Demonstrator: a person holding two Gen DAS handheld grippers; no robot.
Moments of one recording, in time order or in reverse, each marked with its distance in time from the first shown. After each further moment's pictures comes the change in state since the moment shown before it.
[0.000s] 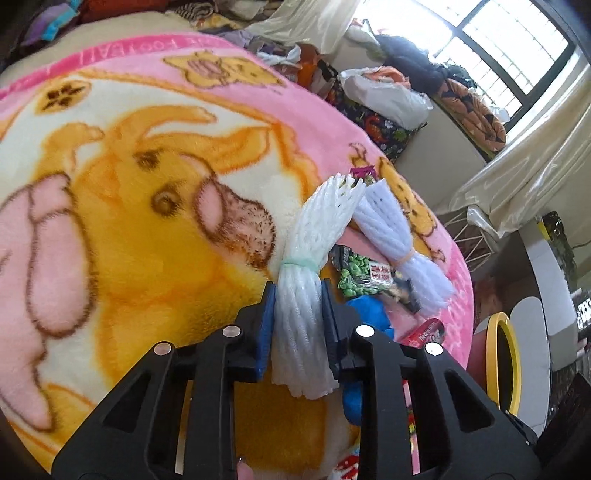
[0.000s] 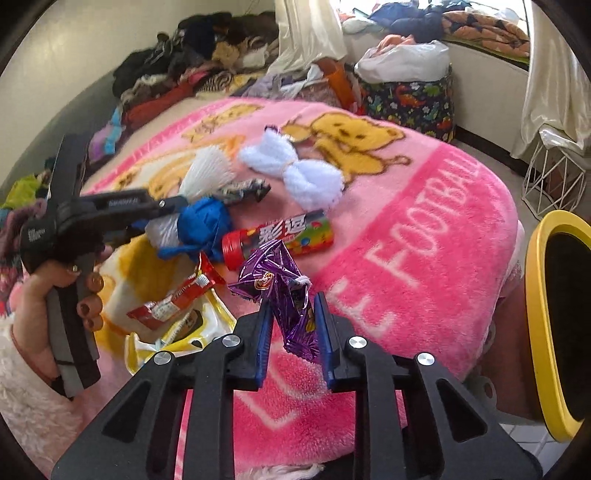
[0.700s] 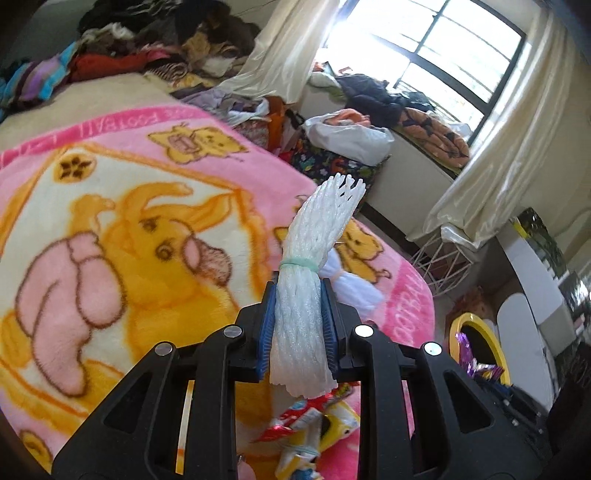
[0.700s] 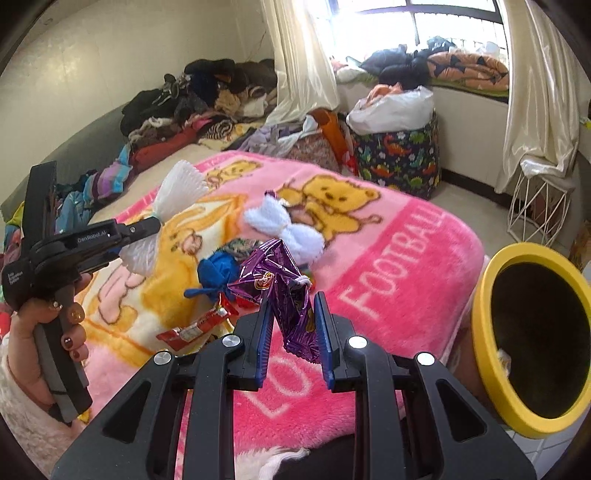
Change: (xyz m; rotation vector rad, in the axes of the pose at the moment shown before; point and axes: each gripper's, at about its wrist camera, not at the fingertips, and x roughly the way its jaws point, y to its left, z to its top) left arm -0.080 -0.056 -0.015 0.127 -0.186 -0.039; right arm -0.074 -0.002 0.005 -0.020 -0.200 -0.025
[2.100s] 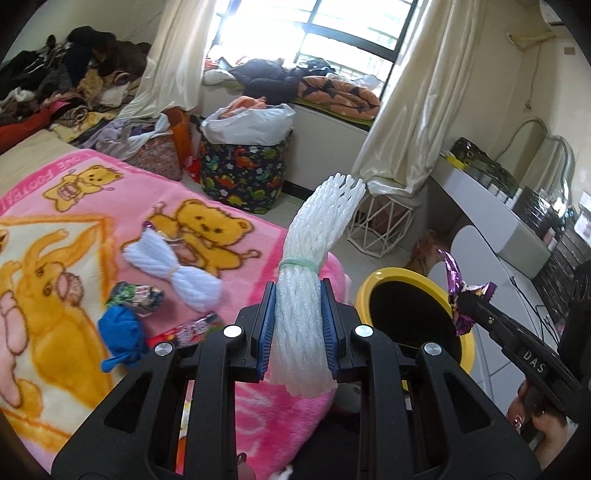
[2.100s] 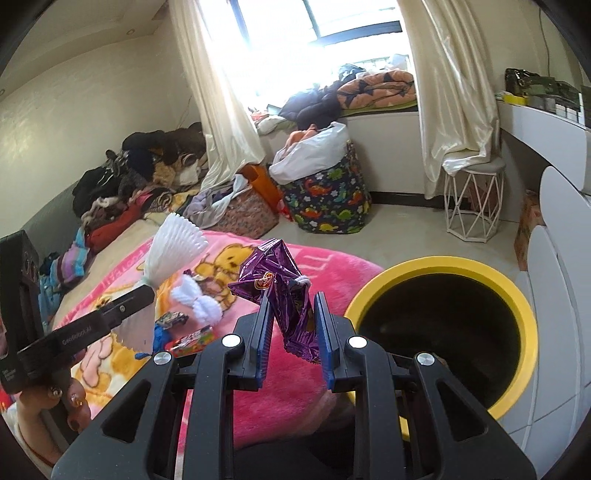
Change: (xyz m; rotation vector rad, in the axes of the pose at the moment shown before) left arm 0.013 -0.161 -0.034 0.297 0.041 -0.189; right arm -0.094 -0.112 -0.001 0.236 -0.191 -0.177
